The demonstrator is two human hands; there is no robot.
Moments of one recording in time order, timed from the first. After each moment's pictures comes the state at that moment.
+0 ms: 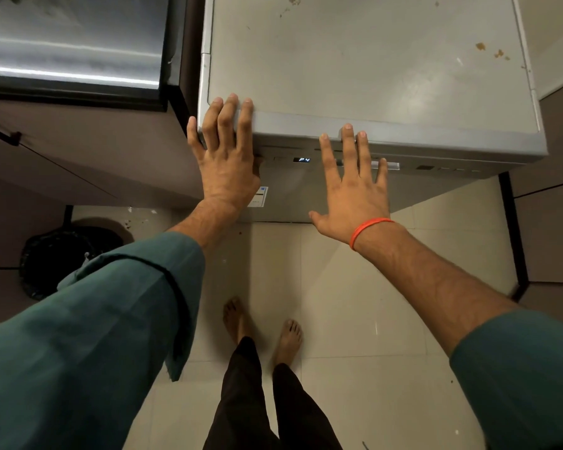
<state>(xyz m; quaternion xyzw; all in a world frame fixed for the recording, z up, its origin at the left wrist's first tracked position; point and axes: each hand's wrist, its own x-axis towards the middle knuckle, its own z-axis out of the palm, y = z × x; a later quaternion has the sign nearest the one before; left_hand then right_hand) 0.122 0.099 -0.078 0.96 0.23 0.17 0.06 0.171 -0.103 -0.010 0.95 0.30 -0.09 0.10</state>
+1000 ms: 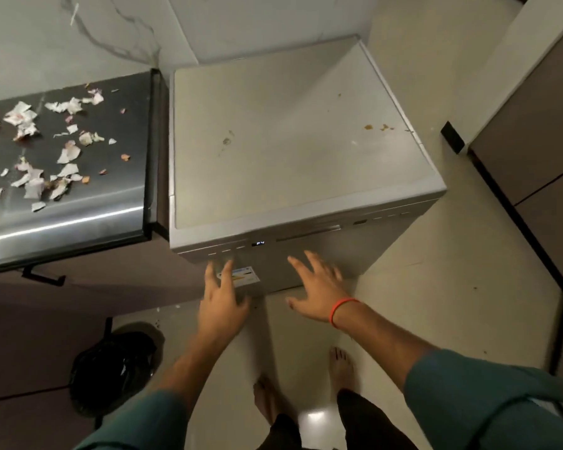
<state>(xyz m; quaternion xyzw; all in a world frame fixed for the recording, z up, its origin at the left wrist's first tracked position) 0.061 0.017 -0.019 0.92 0.28 -0.10 0.27 0.165 -0.175 -0.013 0.91 0.25 -0.29 -0.14</state>
